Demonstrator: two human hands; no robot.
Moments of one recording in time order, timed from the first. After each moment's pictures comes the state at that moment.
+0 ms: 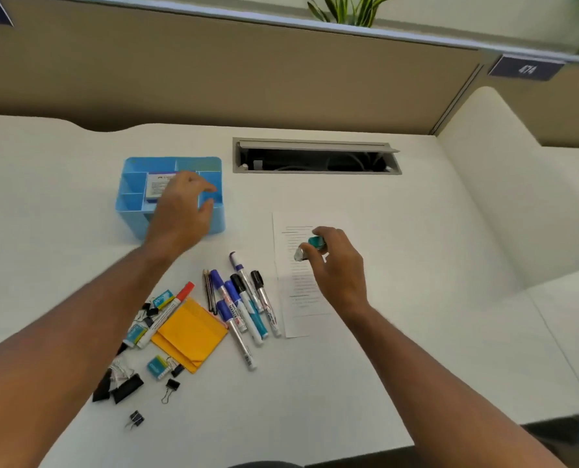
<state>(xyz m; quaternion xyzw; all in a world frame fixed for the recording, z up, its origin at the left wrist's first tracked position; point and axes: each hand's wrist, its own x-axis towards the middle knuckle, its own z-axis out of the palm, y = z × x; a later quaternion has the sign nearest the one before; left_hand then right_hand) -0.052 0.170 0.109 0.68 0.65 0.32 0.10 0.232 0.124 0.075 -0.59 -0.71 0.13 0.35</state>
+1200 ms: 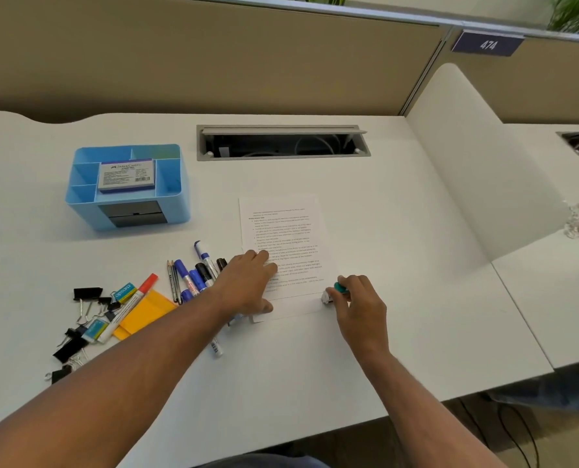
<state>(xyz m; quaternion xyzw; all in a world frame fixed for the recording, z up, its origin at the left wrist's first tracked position) 0.103 0.107 0.028 0.86 0.50 -0.07 0.12 0.339 0.031 0.026 -0.69 -0.65 0.10 0.31</state>
